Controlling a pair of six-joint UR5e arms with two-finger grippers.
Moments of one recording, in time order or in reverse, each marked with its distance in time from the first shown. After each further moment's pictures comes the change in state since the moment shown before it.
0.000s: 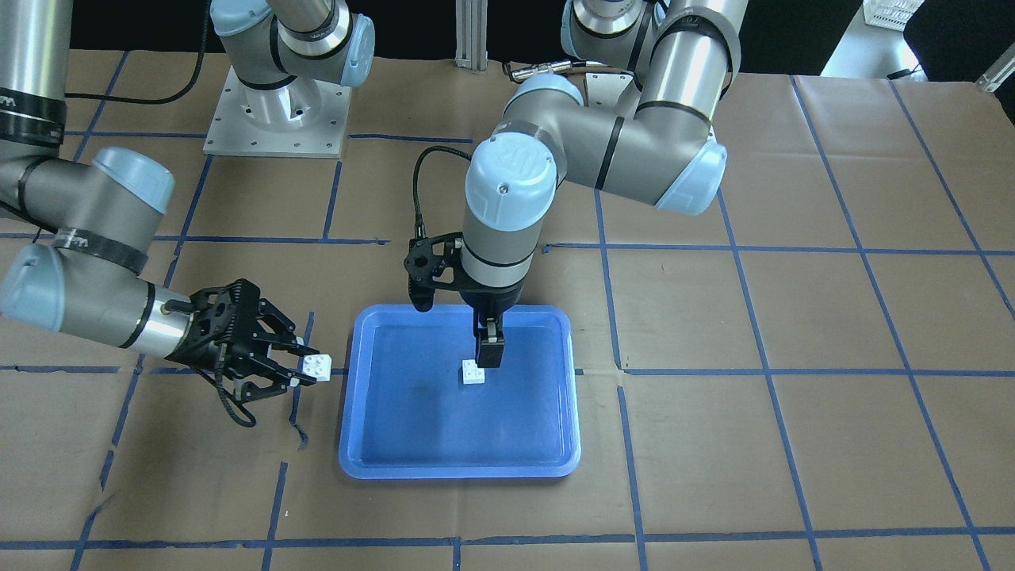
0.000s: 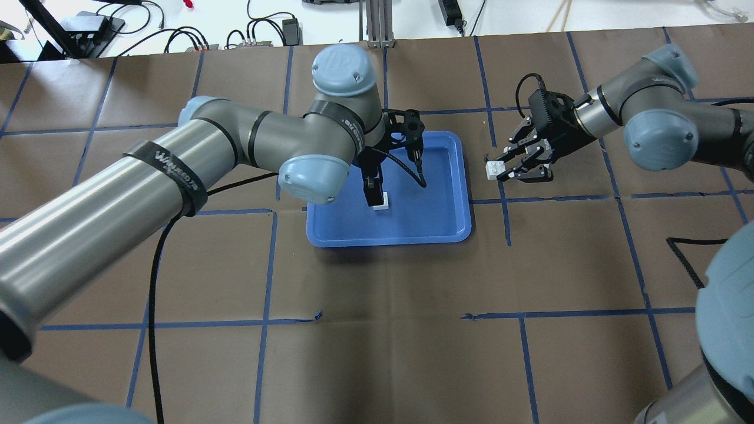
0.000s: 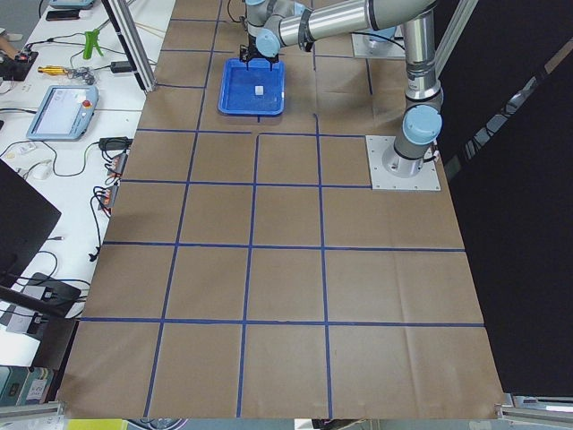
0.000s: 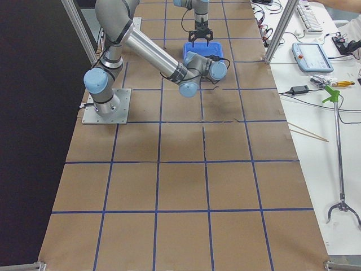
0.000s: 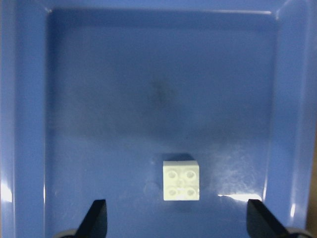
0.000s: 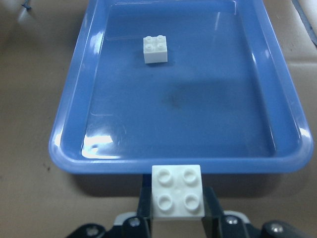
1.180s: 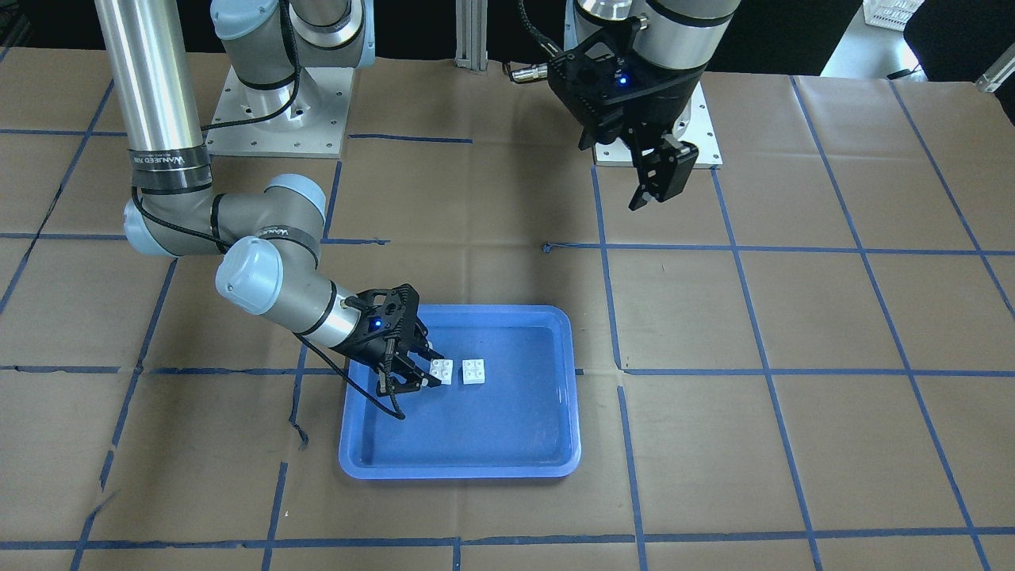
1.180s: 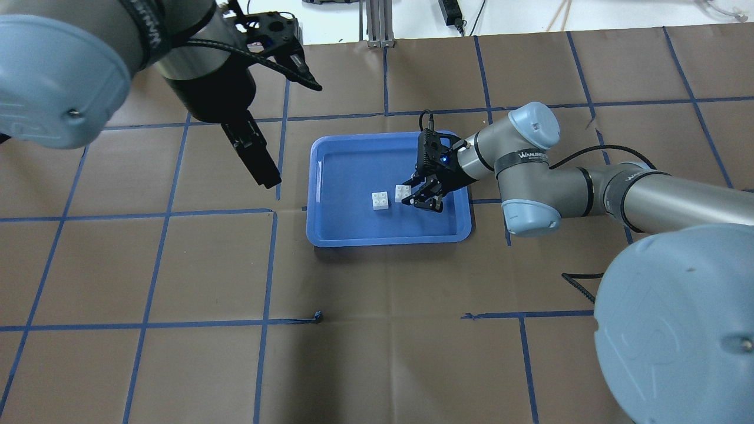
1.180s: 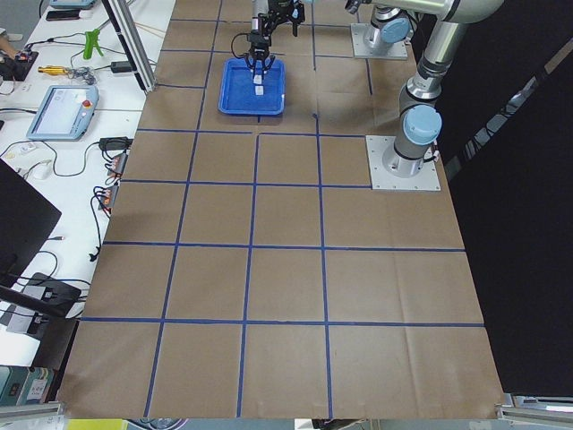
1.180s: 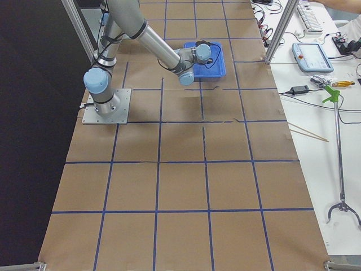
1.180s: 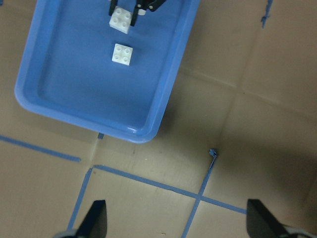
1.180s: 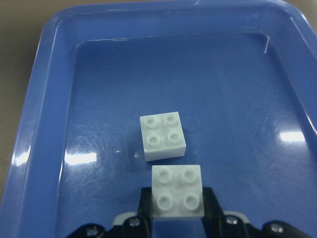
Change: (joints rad) left arm 0.212 0.377 0.071 -0.484 0.008 -0.383; right arm 0.266 0.118 0.141 -0.589 0.003 0.458
